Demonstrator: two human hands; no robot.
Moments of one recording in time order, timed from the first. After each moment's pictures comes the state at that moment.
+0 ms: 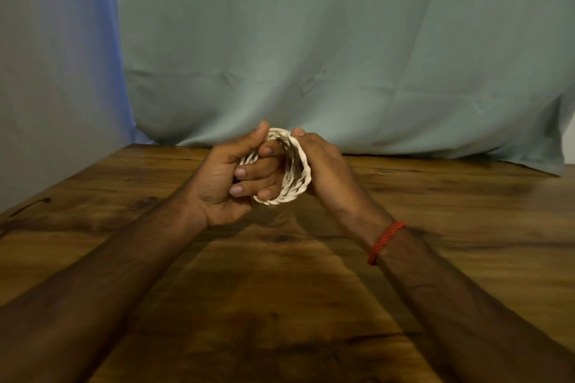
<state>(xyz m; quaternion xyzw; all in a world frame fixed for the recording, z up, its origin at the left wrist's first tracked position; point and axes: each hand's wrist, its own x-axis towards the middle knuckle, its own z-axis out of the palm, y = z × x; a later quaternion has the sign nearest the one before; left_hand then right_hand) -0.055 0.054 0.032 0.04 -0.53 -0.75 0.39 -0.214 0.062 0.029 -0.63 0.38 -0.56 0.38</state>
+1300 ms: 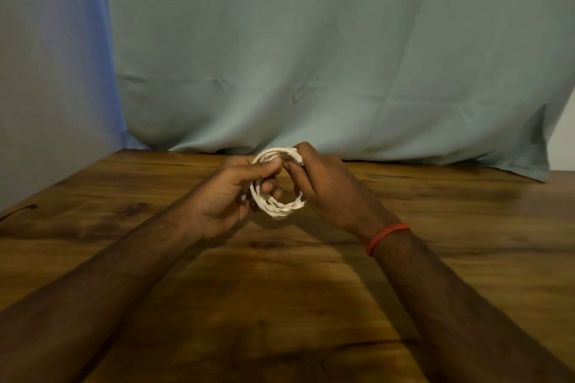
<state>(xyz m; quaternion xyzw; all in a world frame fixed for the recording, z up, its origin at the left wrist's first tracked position) -0.070 0.057 0.020 0.23 -0.60 -0.59 0.49 -0.249 0.056 0.029 -0.83 0.42 -0.36 -0.01</state>
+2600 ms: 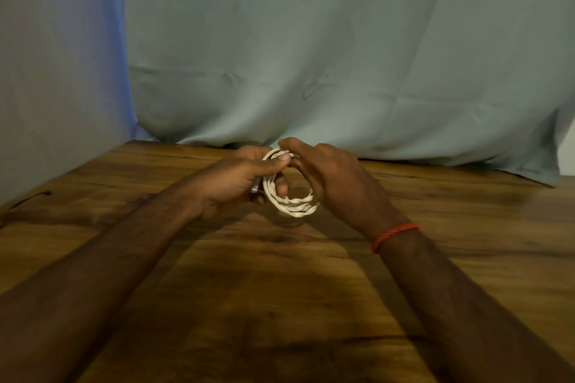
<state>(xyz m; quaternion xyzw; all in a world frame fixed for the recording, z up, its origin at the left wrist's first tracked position) -0.054 0.044 0.026 0.31 -0.69 -0.51 0.41 -0.249 0.051 0.025 -0.85 0.39 -0.33 -0.17</state>
